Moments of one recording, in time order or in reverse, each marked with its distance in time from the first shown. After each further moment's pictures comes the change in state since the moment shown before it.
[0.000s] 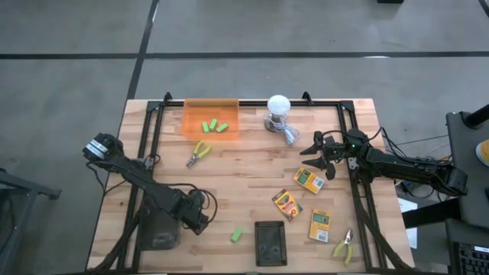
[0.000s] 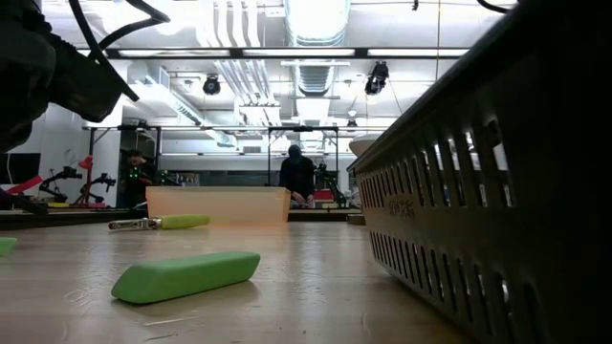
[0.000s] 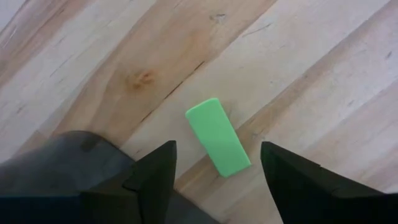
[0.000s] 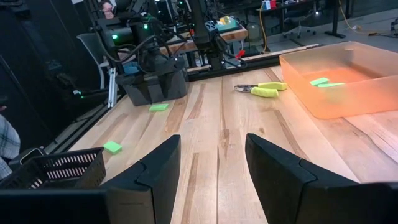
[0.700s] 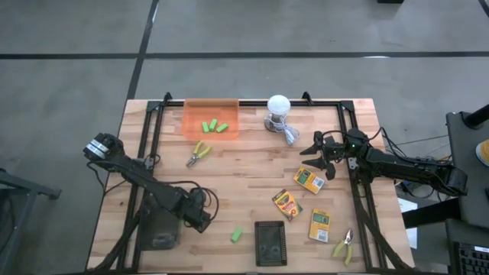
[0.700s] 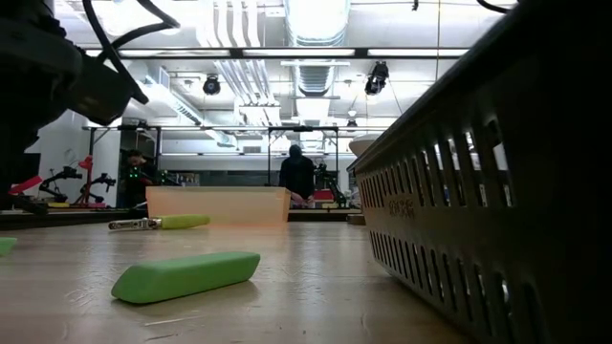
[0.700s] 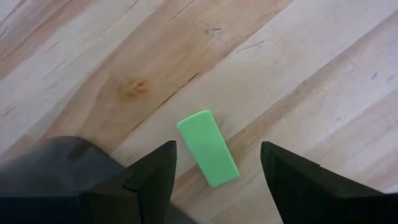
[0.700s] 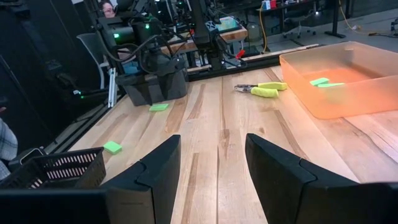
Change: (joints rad) left arm 0.026 0.003 -0.002 0.027 0.002 -0.028; right arm 0.000 0.000 0.000 0.000 0.000 0.000
